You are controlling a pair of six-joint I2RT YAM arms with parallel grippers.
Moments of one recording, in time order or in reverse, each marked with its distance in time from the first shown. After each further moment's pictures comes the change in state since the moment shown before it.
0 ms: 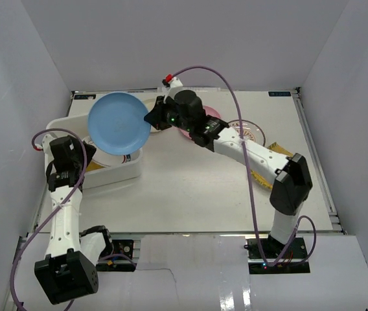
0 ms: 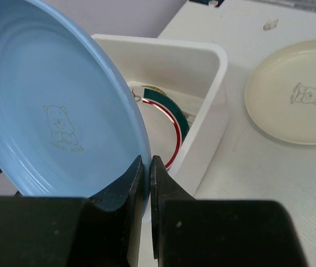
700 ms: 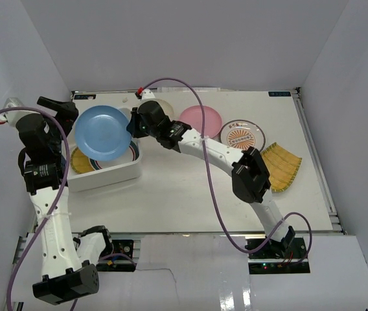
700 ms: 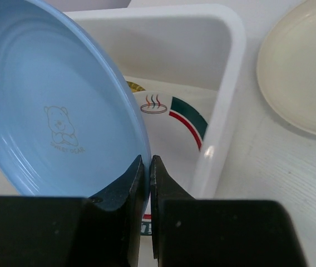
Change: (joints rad) left arm 0.004 -0.023 0.468 -0.058 -0.036 -0.013; right arm 0.104 0.429 0.359 -0.115 0.183 0.077
